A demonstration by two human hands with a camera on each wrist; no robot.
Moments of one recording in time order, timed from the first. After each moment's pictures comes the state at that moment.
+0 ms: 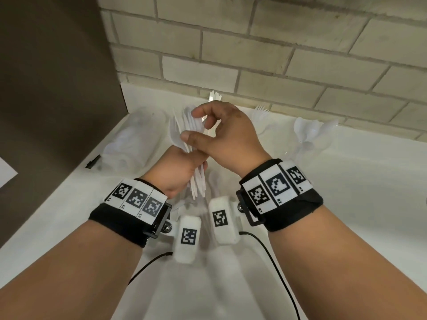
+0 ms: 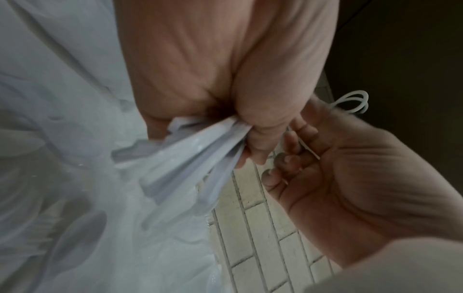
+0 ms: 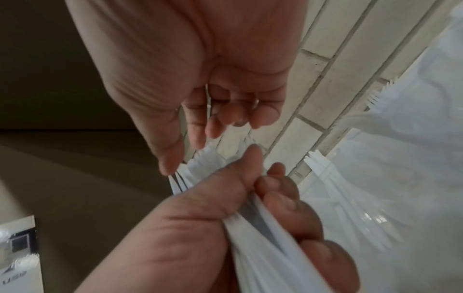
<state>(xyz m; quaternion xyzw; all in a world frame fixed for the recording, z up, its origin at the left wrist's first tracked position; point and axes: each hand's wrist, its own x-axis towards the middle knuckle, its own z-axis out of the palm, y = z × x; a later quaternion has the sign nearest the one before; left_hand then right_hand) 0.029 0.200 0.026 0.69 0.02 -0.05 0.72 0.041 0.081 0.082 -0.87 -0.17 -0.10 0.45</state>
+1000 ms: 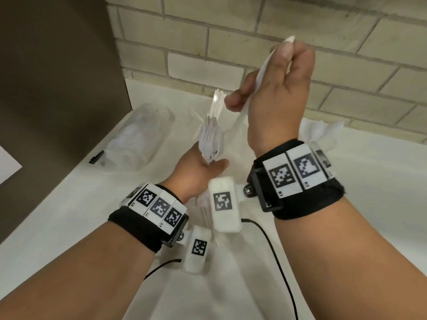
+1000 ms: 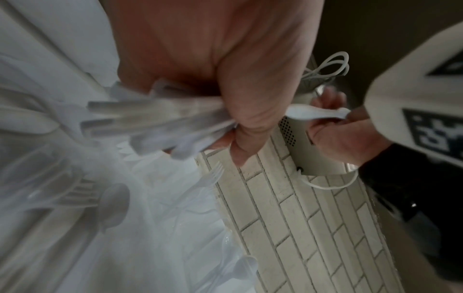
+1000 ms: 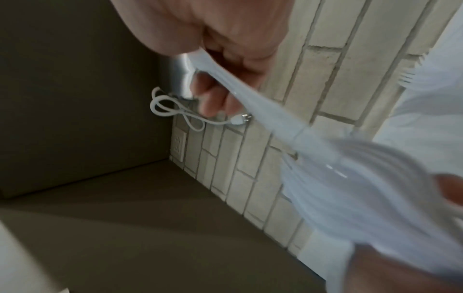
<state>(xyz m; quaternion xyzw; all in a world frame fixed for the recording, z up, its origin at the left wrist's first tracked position) 0.031 0.181 0.008 0.79 0.00 -0.03 0.62 0.037 0.082 0.131 -0.64 -0.08 -0.29 0.71</state>
